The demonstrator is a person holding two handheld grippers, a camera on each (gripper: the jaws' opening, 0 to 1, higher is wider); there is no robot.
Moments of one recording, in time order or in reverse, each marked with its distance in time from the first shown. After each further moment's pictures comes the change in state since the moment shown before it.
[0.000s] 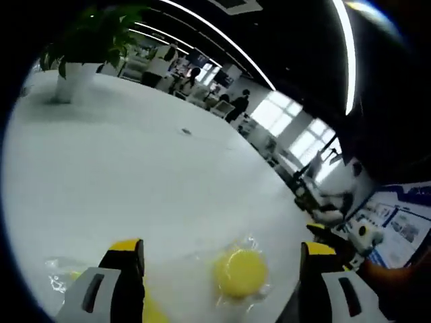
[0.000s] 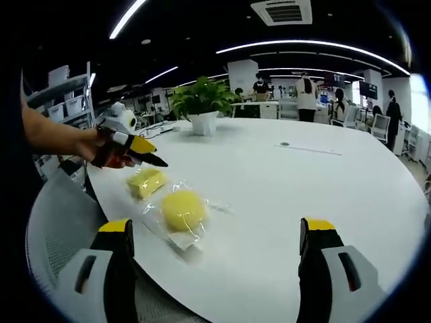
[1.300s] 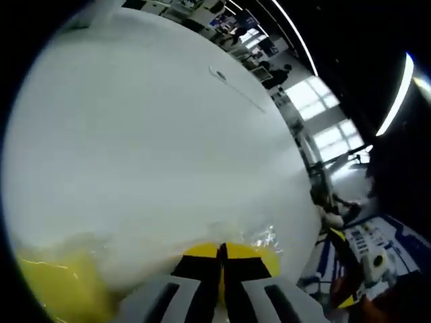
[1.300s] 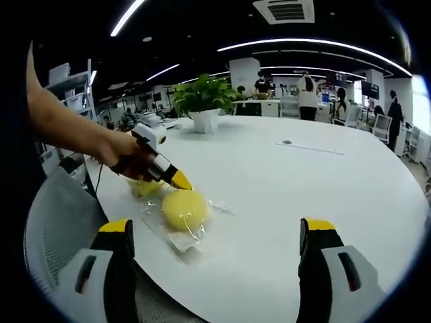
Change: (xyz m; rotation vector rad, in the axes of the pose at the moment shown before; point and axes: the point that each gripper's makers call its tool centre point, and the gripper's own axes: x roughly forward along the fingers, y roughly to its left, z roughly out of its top) left arm 0.058 0.017 -0.048 -0.261 0.246 0.084; right arm 0.006 0.002 -0.002 -0.009 0.015 0.004
